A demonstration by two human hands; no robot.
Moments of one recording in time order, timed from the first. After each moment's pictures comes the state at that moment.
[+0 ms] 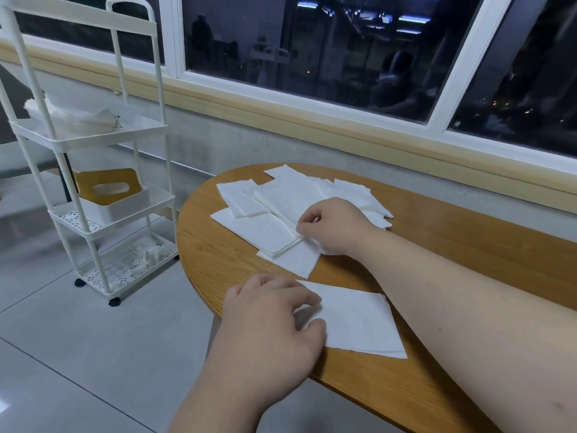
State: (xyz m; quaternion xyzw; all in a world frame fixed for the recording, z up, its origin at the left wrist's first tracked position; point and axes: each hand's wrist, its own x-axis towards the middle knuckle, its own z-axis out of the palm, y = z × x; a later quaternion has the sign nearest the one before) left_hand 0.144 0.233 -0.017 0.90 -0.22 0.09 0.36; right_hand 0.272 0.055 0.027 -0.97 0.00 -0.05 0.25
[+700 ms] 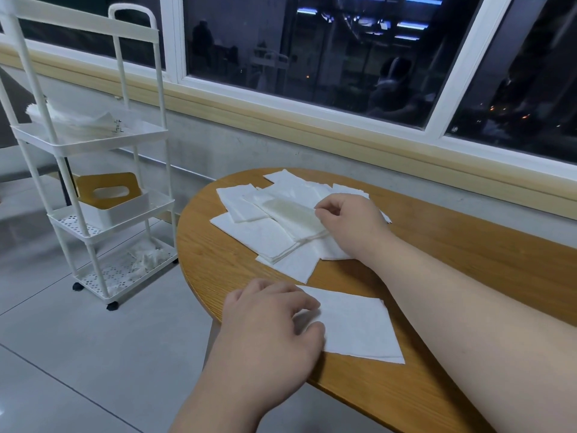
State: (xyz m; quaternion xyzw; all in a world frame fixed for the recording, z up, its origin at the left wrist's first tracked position) left_hand 0.141 0.234 -0.011 0.90 -0.22 0.07 0.36; right_hand 0.256 0.042 0.033 -0.94 0.01 -0.16 0.30
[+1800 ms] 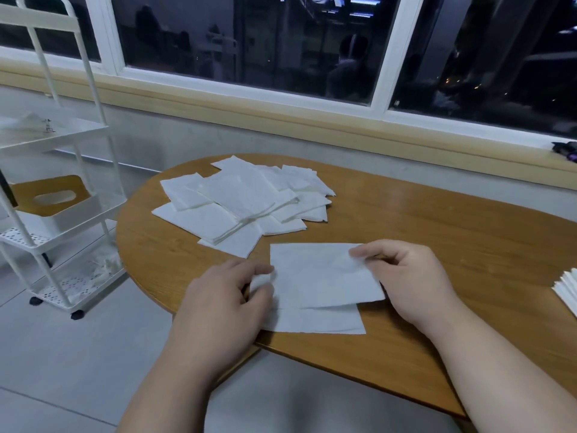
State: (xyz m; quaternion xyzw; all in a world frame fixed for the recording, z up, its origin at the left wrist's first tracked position) left_hand 0.127 0.212 -0.014 0.89 -0.20 0.05 0.42; right_hand 0.073 -0.028 0.016 -0.85 0.17 -0.19 0.47
